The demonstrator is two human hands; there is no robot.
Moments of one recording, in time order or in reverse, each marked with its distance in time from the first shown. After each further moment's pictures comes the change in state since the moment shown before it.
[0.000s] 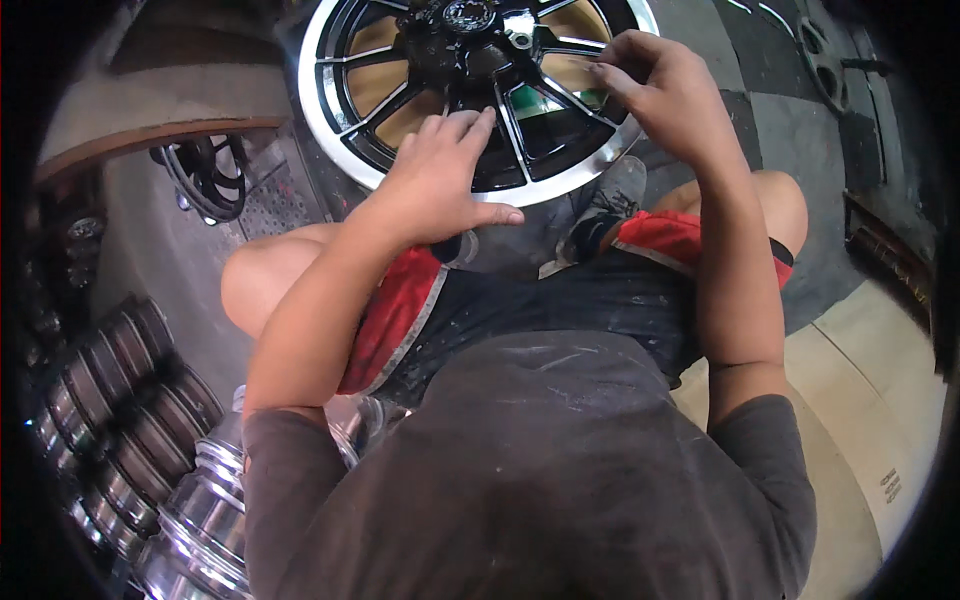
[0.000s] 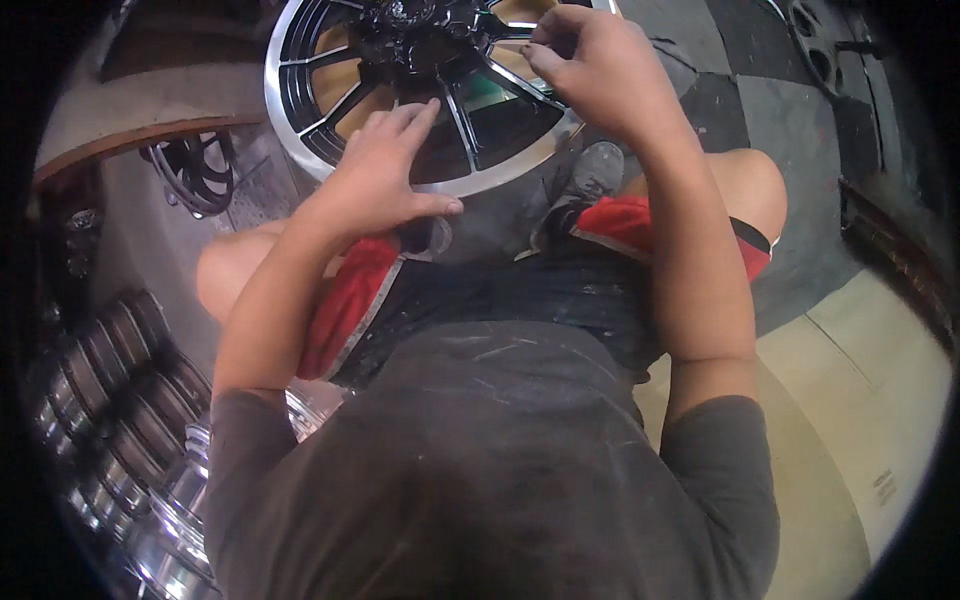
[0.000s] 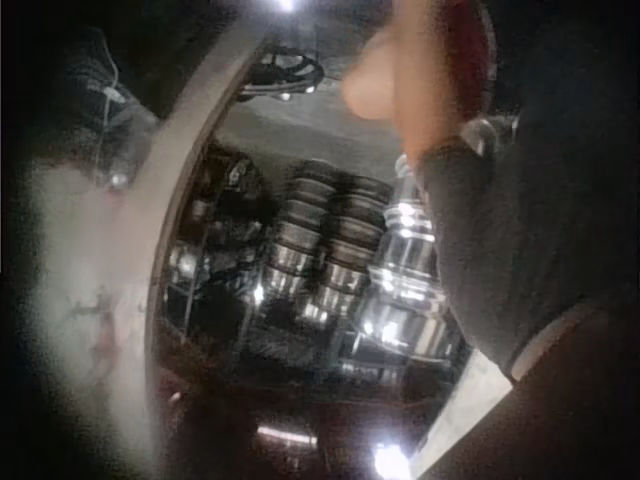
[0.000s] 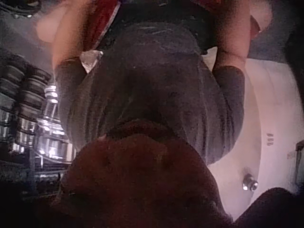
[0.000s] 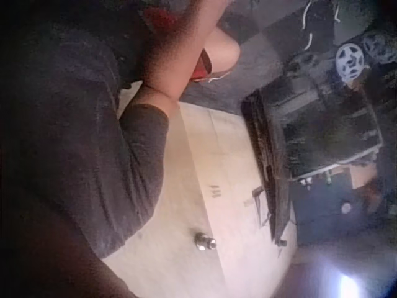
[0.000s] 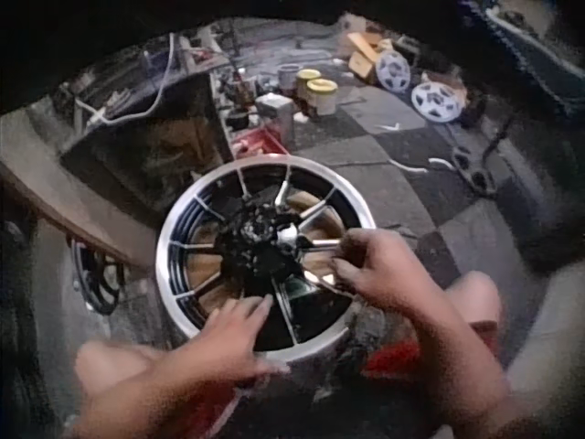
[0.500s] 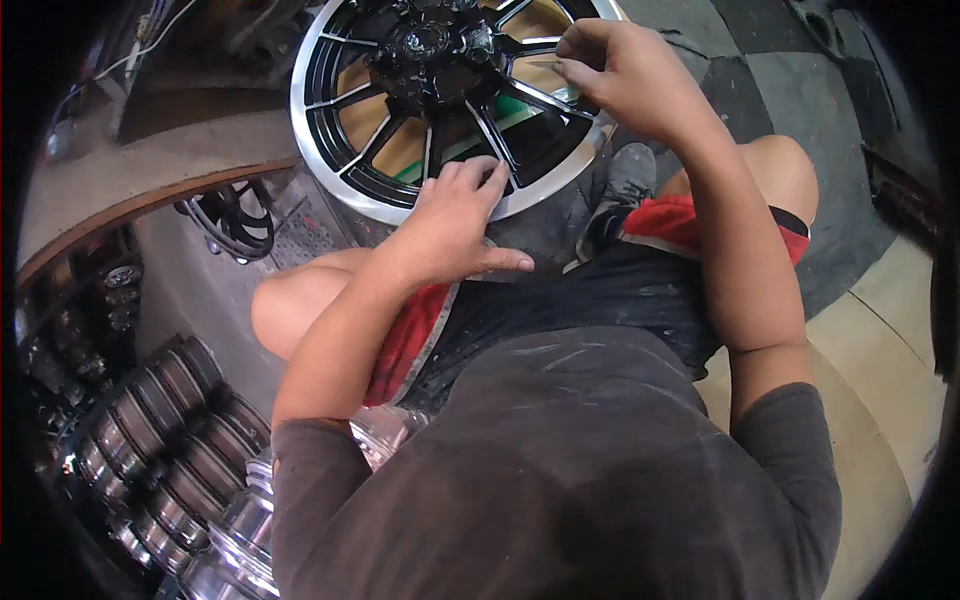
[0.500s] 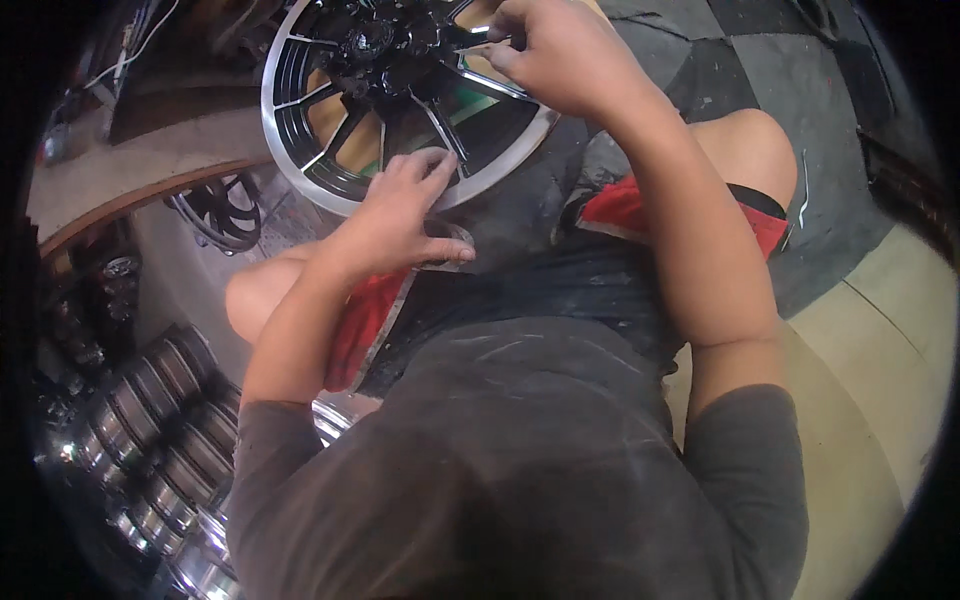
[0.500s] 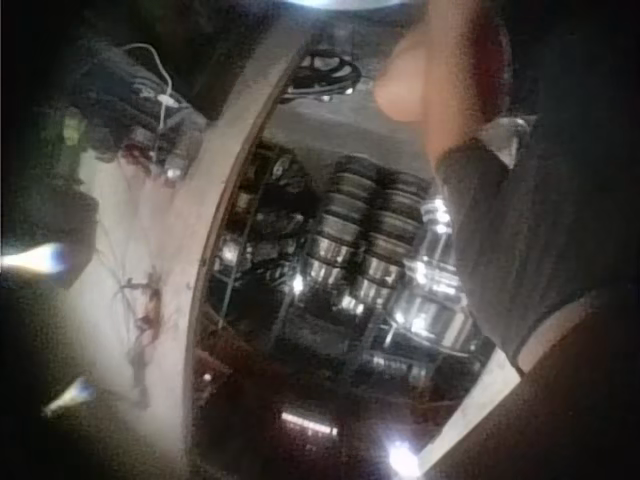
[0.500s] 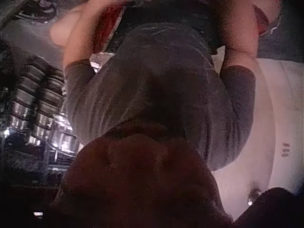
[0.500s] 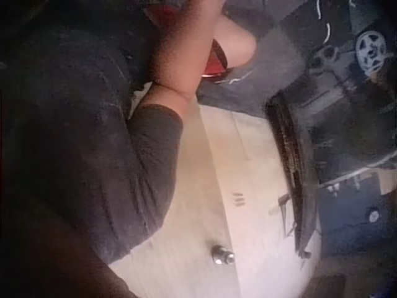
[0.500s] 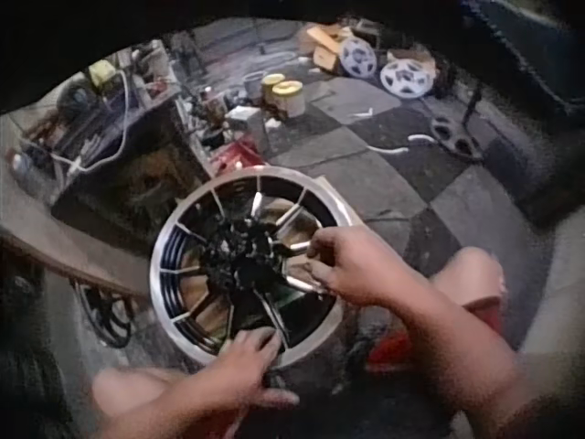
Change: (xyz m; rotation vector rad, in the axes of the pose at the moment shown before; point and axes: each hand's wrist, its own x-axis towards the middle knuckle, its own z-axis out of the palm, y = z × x) left_hand -0.003 0.027 -0.001 -0.033 -0.254 0.120; right_hand -0.006 0.014 0.003 0.043 0.070 -0.046
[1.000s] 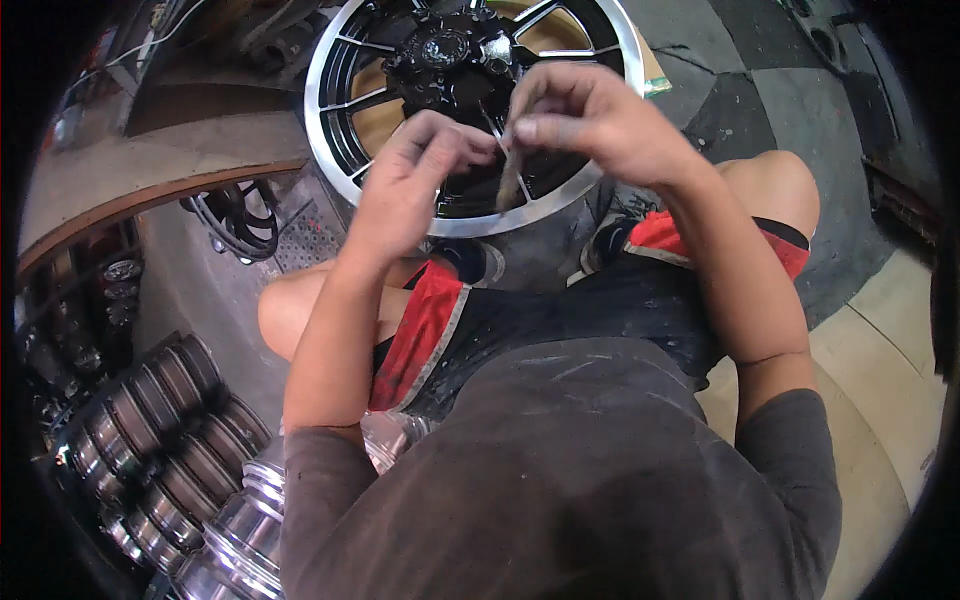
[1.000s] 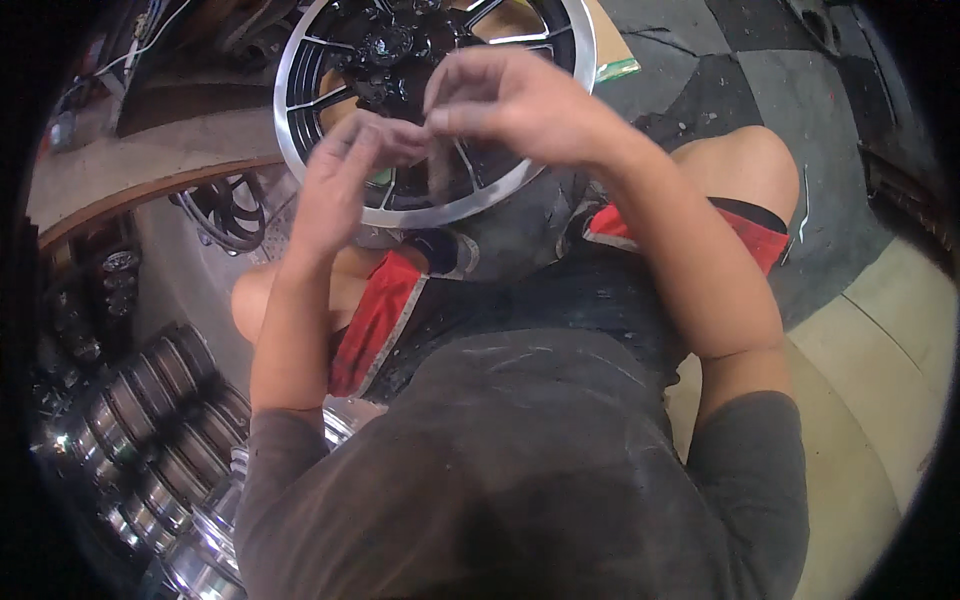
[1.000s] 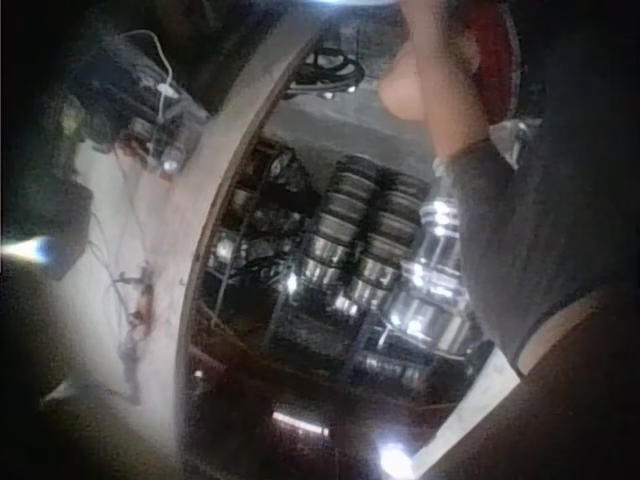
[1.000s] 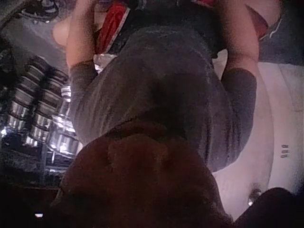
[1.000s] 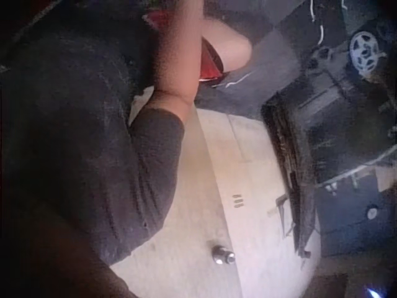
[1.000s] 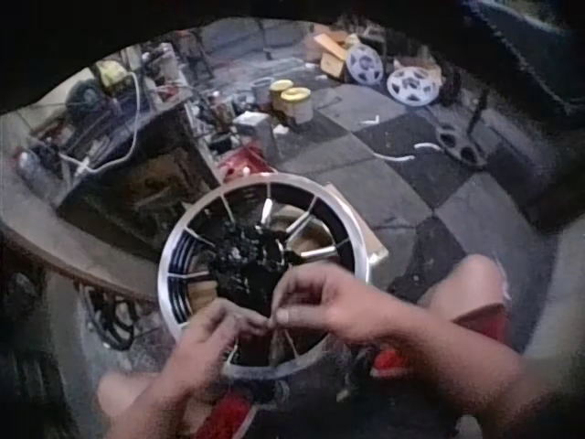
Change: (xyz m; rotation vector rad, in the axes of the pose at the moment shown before) left_hand 0.003 -0.015 -0.039 -1.012 0.600 -0.023; right_hand -0.006 -0.029 0.032 0.994 -0.452 -0.047
